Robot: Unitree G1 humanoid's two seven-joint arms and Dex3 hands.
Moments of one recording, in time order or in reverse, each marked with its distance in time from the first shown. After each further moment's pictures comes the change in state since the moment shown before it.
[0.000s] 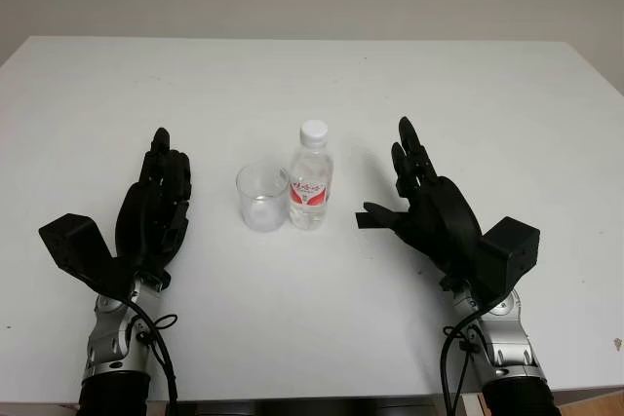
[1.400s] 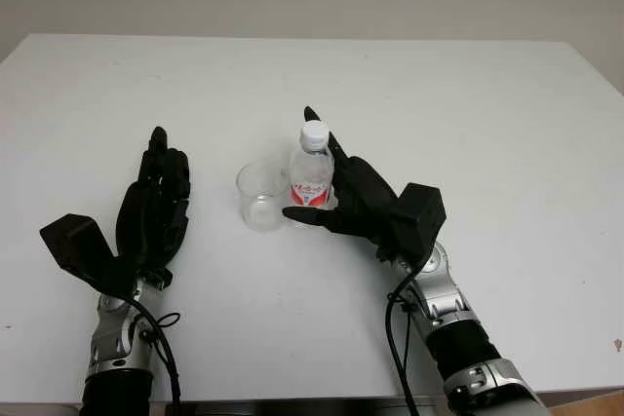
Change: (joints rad) left arm -0.010 -0.009 -0.001 0.019 -0.001 -0.026 0.017; right arm -0.267 0.110 0.144 0.285 -0.105 -0.052 0.087
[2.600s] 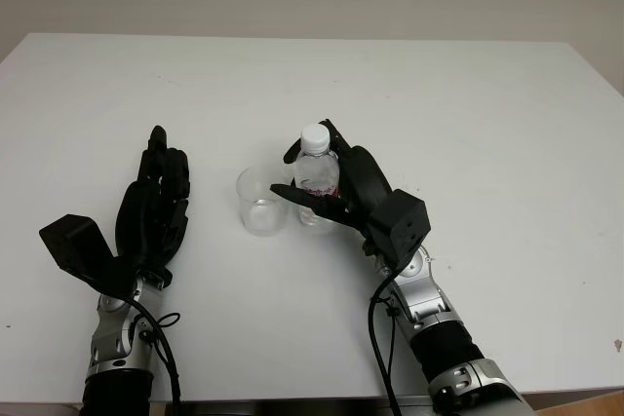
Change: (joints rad) left arm 0.000 0.000 0.001 0.001 0.000 -0.007 -0.002; right arm -0.004 0.050 0.004 0.021 -0.150 -0.134 -0.268
